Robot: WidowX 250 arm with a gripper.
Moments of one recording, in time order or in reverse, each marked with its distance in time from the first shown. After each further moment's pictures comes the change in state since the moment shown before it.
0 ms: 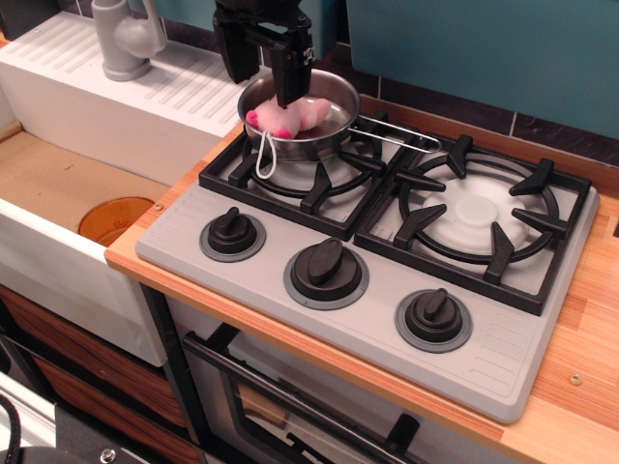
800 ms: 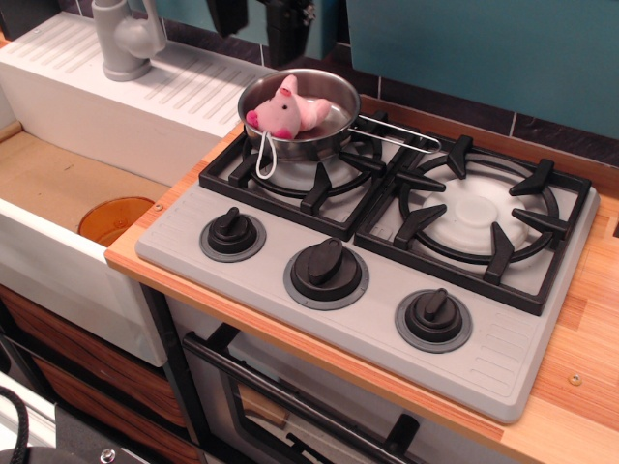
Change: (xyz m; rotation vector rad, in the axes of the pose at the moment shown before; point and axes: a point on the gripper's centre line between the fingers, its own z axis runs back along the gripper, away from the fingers) arm -0.011 -0.015 0.045 0.112 -0.032 0.001
